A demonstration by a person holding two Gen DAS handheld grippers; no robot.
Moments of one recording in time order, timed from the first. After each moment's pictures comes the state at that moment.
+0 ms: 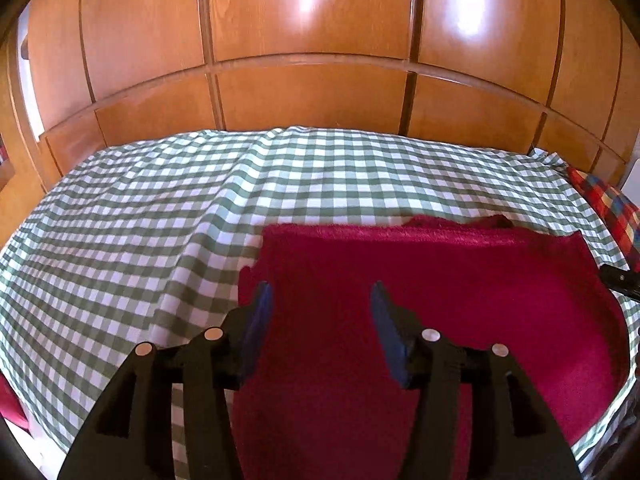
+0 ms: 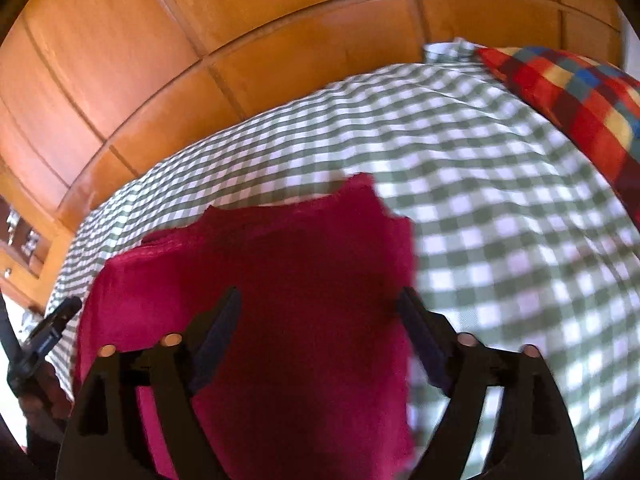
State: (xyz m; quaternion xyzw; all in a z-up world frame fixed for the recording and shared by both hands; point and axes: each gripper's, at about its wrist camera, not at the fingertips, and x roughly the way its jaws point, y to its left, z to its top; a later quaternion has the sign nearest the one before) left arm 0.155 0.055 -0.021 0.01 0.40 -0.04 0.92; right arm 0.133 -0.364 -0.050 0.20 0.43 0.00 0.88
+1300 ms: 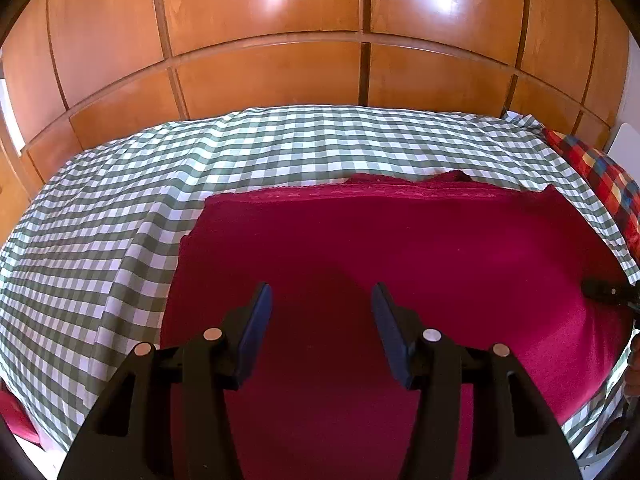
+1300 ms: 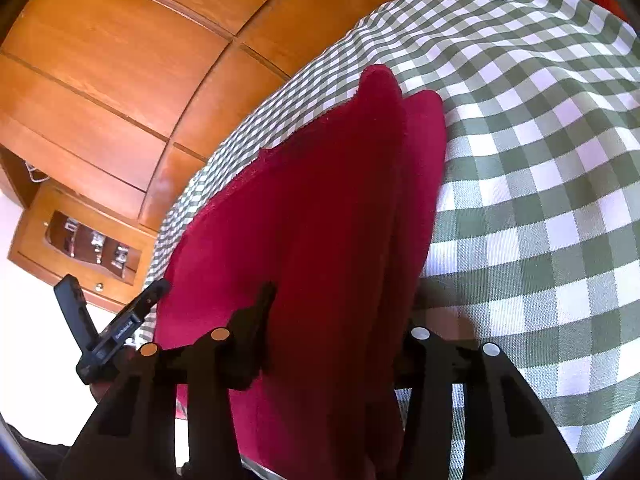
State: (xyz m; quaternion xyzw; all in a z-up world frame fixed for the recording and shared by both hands) left arm 0.133 0.005 -0.030 0.05 0.42 -0.07 0.90; right arm 0.115 -0.363 -0.106 0.34 0.44 0.16 0.82
